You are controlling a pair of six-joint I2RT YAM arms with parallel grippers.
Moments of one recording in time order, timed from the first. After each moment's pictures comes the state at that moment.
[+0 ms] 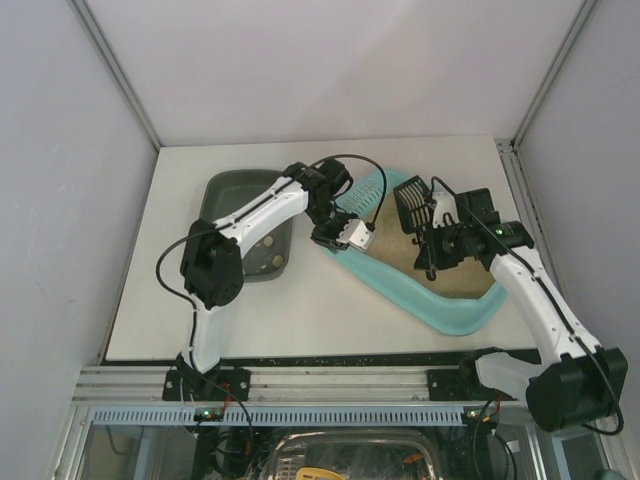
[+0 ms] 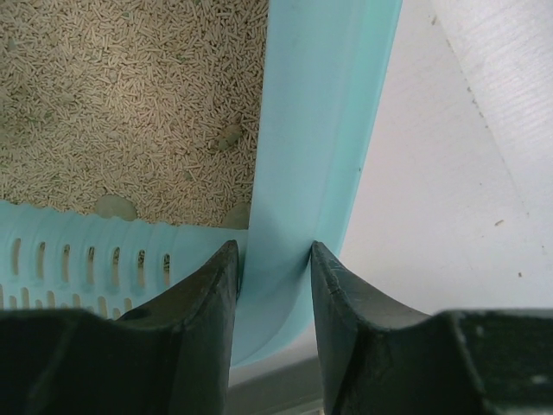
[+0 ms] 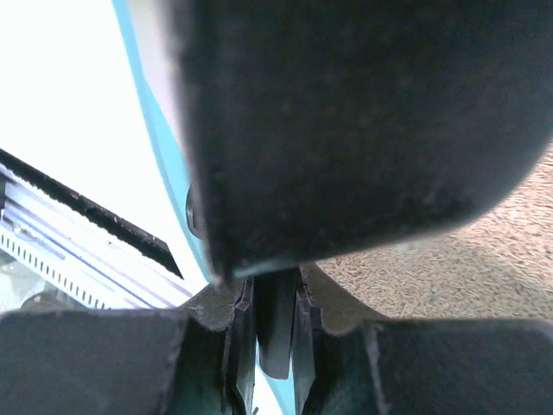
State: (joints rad) left arm -0.68 2.06 1.88 -1.18 0.49 1.41; right arm 0.20 1.11 1.03 -0.92 -0.39 0.04
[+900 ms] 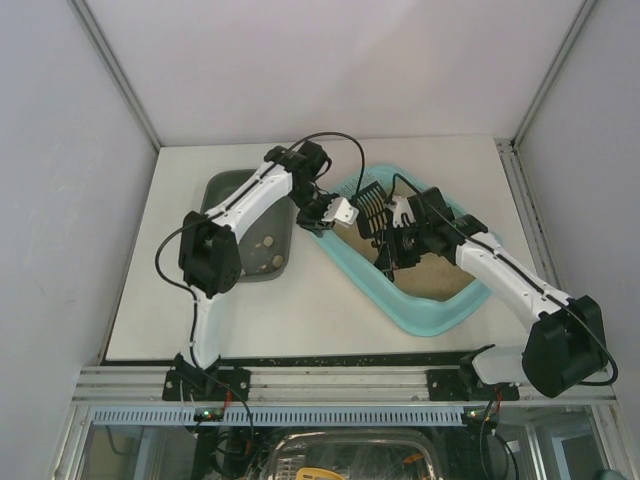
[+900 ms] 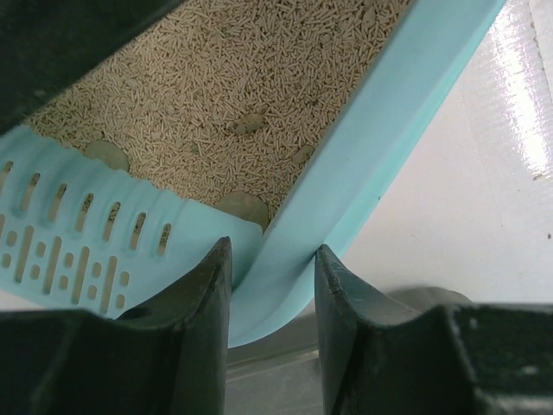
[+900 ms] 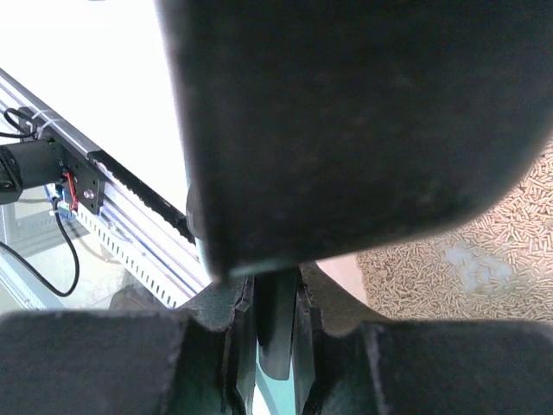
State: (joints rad) left arm -0.54 2.14 1.99 -1.24 0.52 1.42; right arm 0.44 1.33 1.02 -0.70 -0.49 0.29
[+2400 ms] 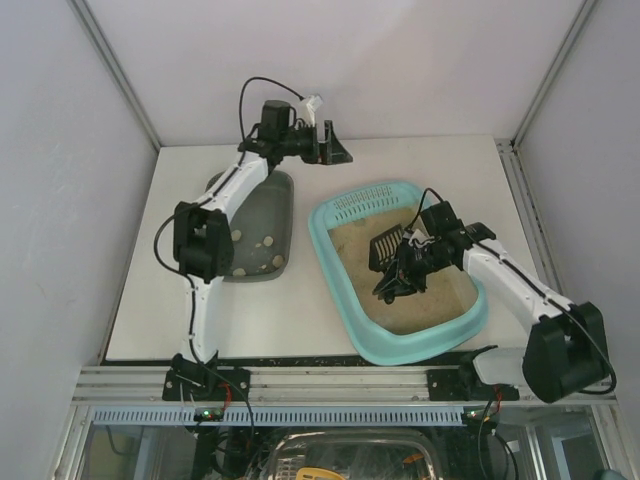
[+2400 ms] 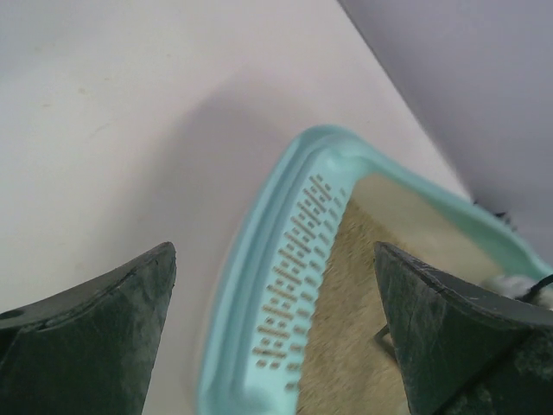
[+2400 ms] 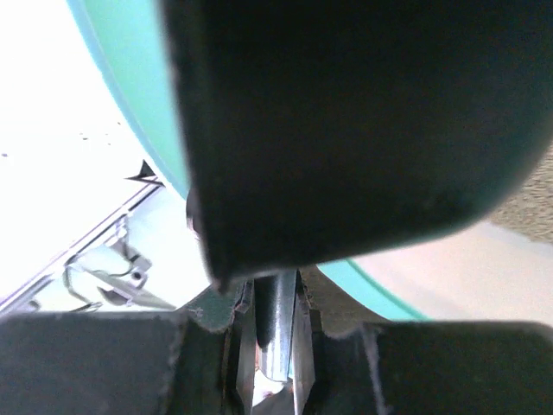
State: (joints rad) left arm -0.34 2.22 2.07 -0.34 0.73 -0.26; right arm 0.37 1.25 0.92 -0.88 -0.74 0.75
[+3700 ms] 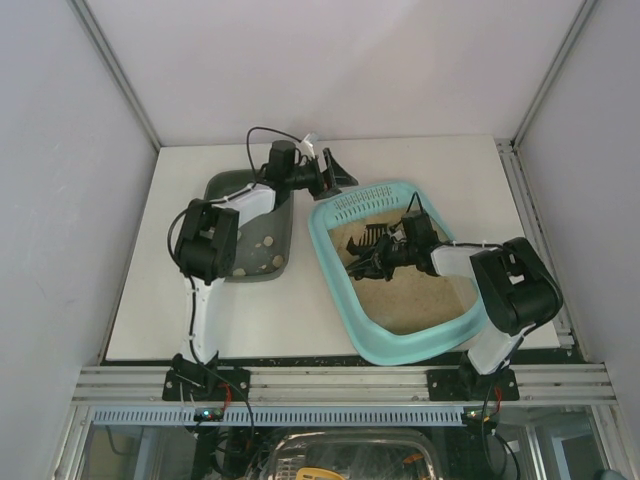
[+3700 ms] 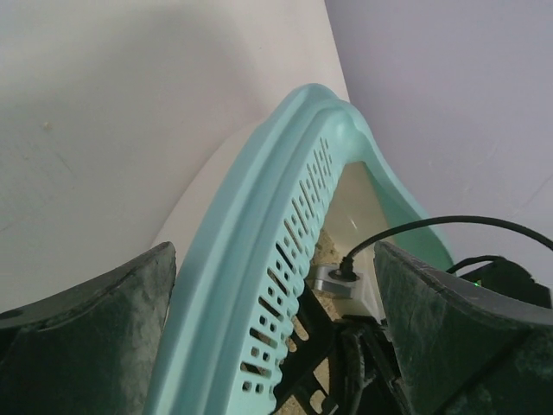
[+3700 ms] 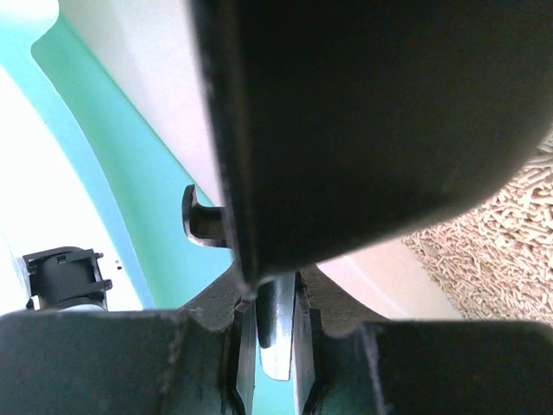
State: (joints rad) left arm -0.38 2.23 1.64 0.19 0.75 -0.79; right arm 0.37 1.70 0.75 0.08 -0.87 1.29
